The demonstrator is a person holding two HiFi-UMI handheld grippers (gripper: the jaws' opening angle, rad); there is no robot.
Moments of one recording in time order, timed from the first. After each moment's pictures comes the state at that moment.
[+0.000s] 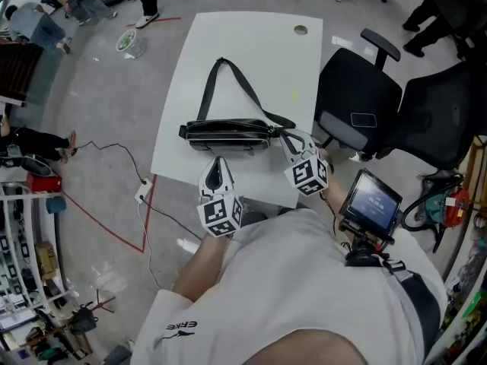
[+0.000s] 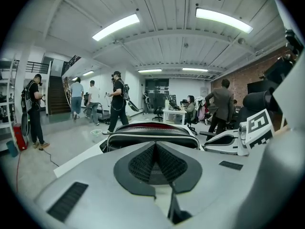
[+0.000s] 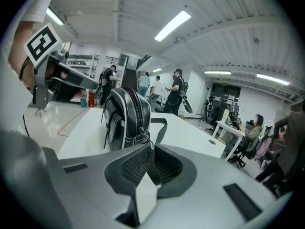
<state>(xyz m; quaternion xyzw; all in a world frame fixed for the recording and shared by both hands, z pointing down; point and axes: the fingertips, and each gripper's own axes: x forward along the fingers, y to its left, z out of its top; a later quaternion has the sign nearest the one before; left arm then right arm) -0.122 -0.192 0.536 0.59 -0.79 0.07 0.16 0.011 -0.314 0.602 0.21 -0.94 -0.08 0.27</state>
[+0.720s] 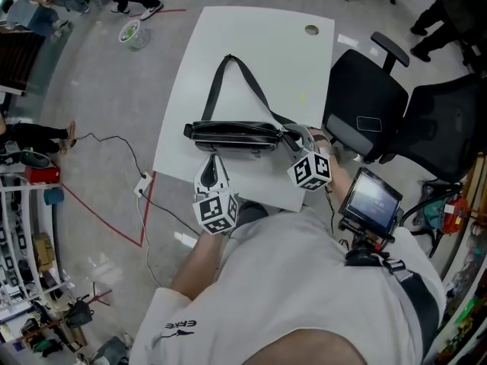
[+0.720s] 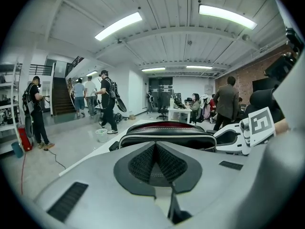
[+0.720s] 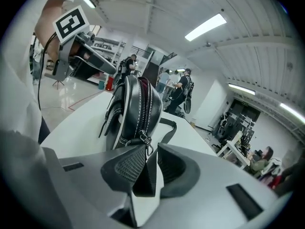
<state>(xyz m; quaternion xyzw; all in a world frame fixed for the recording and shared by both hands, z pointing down) -0.159 -0.193 0.547 0.56 -0.81 0.09 0.16 -0.019 -0.322 0.615 0.11 -0.92 -0.21 0.32</state>
